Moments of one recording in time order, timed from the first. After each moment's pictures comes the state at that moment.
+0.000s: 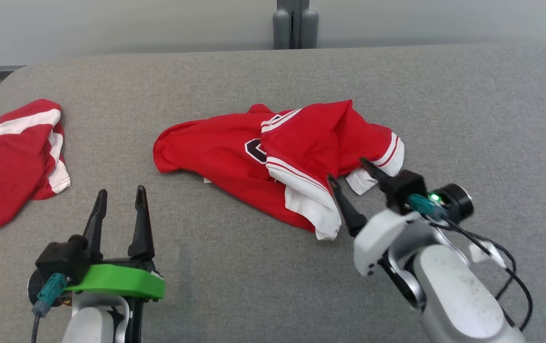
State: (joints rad) left arm -0.15 0.05 -0.02 0.25 -0.30 -0.12 -0.26; right arm -0.33 -0.07 0.30 0.25 0.07 0.13 0.01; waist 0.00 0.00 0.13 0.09
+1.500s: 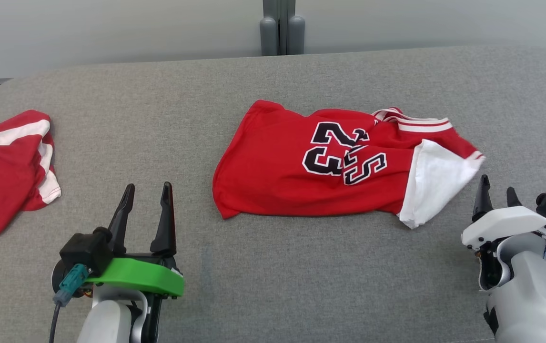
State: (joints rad) left arm -0.19 0.05 -0.12 0.29 -0.34 -0.13 -0.26; right arm -0.52 -0.06 -0.34 0.90 0.30 0.13 -0.25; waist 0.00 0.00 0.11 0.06
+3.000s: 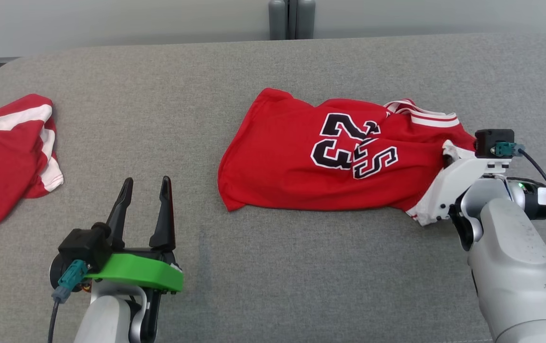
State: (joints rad) left arm -0.21 0.05 -0.11 0.28 -0.33 -0.13 -0.26; right arm -0.66 -0.05 -0.22 0.89 -0.06 0.13 0.06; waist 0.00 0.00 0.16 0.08
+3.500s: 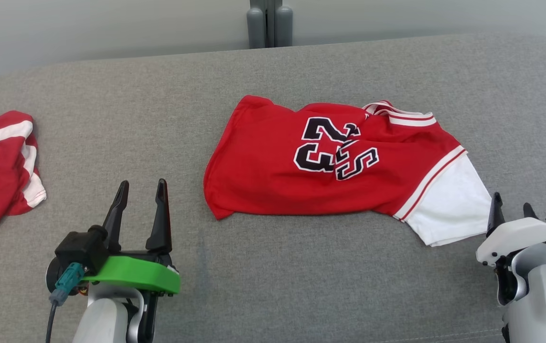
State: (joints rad) left arm -0.20 0.05 -0.10 0.28 -0.32 -0.13 -0.26; right arm -0.43 -0.05 -0.45 0.77 0.09 0.13 -0.10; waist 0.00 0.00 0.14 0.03
